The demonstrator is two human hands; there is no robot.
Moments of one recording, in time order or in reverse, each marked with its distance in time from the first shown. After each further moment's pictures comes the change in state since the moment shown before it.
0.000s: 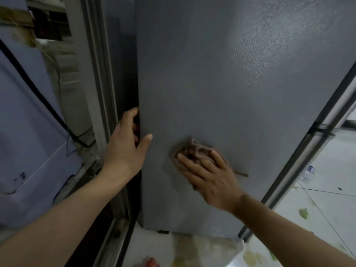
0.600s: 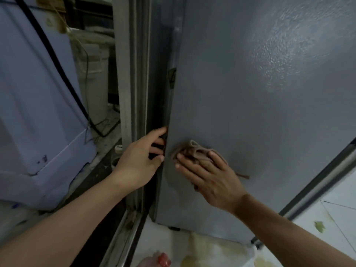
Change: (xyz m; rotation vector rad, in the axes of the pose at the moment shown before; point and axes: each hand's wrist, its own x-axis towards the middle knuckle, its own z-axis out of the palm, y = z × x) left_hand -0.022 -0.035 -0.017 -0.216 -0.377 -0.038; right_hand 0.030 -0.031 0.008 -0.005 -0.068 -0.135
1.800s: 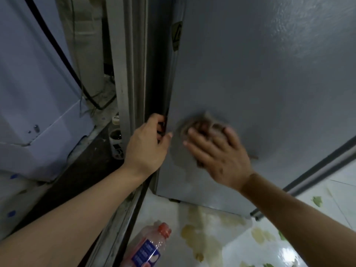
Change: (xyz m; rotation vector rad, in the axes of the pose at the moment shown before) left_hand -0.013 -0.022 0.041 0.116 0.244 -0.049; right_hand -0.018 -0.011 0.030 -0.055 0.150 0.073
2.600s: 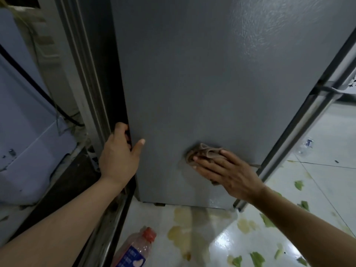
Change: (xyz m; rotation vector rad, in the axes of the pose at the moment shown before) left_hand -0.008 0.007 0.020 0.133 0.094 -0.057; right_hand -0.106 0.031 -0.008 -0.033 -0.177 -0.138
